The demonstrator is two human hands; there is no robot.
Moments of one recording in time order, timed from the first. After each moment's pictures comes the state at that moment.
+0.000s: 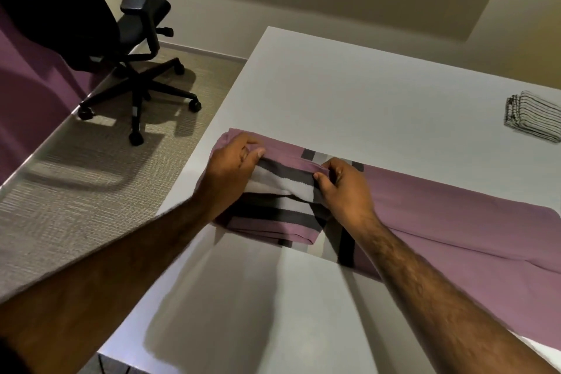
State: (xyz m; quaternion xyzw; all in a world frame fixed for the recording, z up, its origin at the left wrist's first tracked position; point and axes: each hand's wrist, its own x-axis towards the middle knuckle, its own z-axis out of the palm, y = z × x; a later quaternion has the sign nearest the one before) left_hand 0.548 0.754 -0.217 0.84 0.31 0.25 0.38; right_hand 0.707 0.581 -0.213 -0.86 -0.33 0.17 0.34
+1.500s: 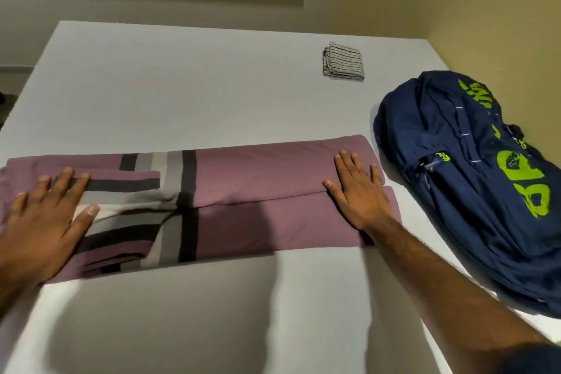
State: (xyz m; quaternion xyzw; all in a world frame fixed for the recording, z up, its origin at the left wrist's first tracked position) left_hand 0.555 0.763 -0.314 0.96 0.26 0.01 0.09; right_hand 0.869 0.271 -0.260 -0.96 -0.28 0.08 0.00
